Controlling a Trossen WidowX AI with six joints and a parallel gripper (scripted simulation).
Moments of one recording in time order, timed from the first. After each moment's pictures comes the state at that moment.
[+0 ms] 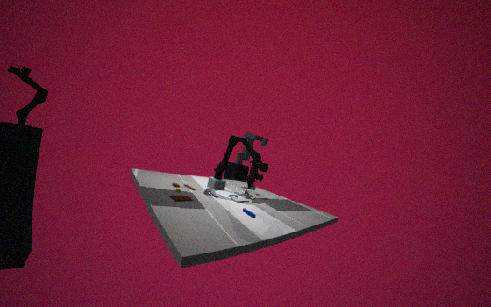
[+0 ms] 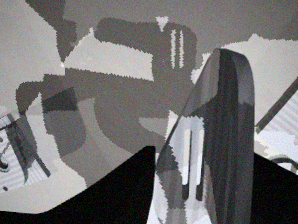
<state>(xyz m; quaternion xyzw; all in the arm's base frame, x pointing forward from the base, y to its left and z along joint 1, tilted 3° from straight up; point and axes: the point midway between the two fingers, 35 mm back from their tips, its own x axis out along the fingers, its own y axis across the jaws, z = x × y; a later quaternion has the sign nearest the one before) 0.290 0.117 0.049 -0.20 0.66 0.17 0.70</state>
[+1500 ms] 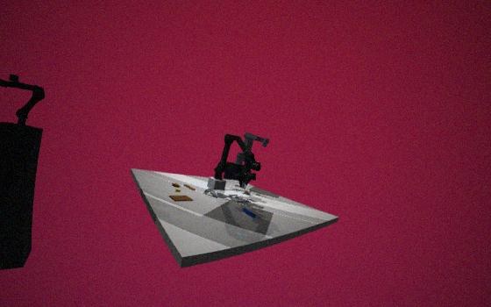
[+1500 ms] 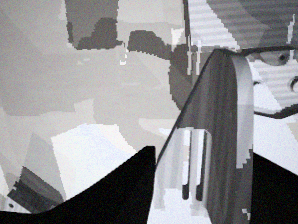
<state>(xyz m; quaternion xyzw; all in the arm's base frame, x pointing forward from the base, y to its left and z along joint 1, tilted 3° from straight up) 0.262 0.062 0.046 0.05 0.68 -0.06 0.73</state>
